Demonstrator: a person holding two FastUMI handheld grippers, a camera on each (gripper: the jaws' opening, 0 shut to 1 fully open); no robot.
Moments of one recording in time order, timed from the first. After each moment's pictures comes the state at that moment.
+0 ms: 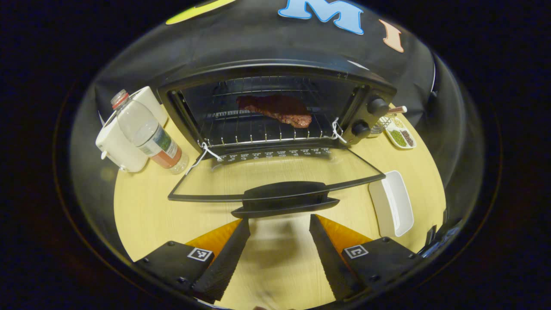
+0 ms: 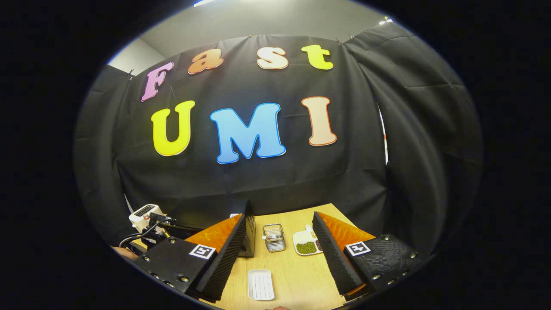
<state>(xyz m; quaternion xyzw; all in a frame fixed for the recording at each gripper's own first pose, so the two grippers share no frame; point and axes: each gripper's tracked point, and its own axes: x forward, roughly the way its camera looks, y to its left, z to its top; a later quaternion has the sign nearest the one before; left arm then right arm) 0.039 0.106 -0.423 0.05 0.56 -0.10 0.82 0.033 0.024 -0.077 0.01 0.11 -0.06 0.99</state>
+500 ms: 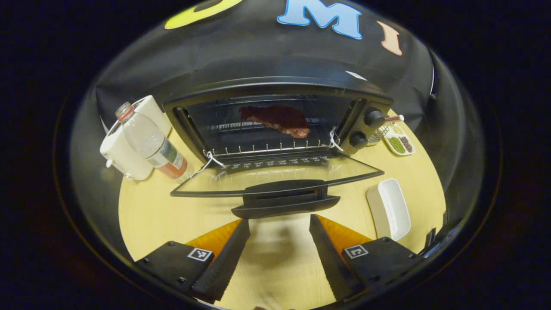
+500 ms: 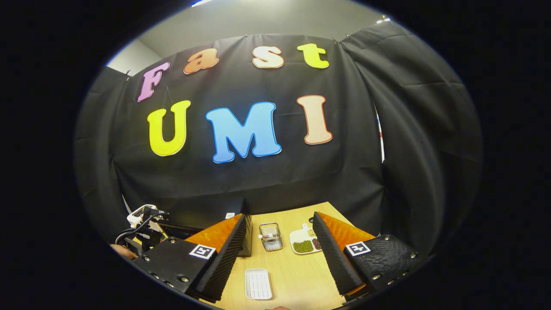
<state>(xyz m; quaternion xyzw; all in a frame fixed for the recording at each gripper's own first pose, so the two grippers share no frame) 0.046 0.106 -0.410 0.06 0.54 -0.10 0.84 0.032 0.014 -0.080 0.01 0.12 -0.08 0.99</state>
